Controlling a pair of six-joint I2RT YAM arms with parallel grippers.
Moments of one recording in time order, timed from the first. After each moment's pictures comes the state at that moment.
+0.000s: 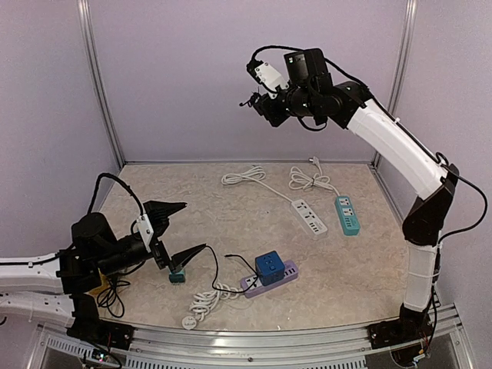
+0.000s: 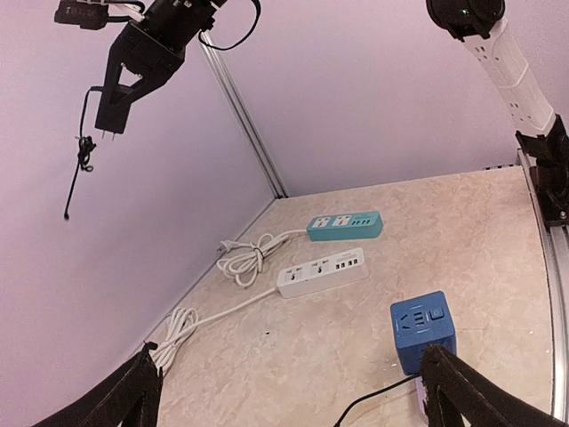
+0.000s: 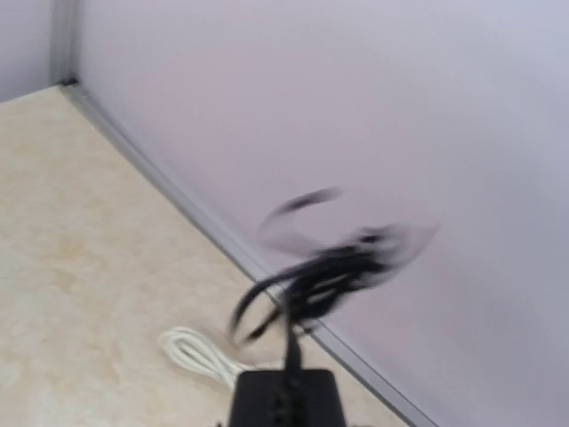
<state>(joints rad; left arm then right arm) -1.03 0.81 0.39 0.46 0.00 0.41 0.80 2.01 2.39 -0.73 0.21 -0.32</state>
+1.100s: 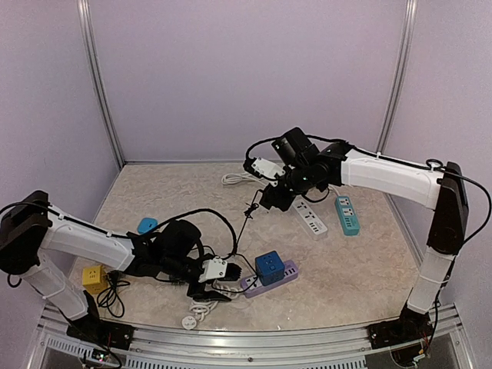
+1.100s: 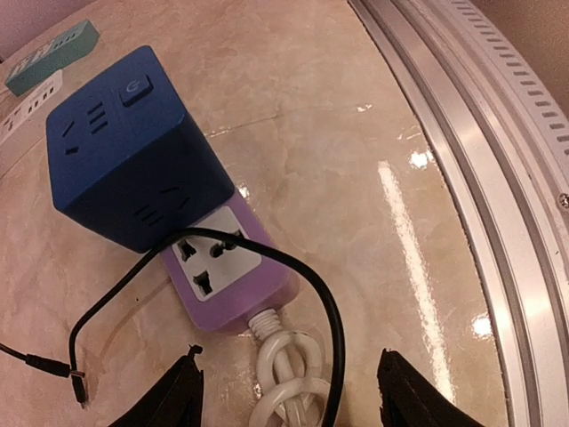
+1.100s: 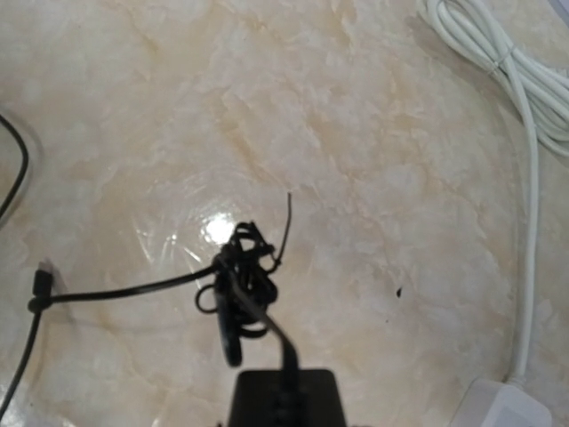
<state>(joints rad) -0.98 1.52 0.63 0.14 0.46 0.62 0.82 1.81 1.58 -0.62 0.01 -0.27</state>
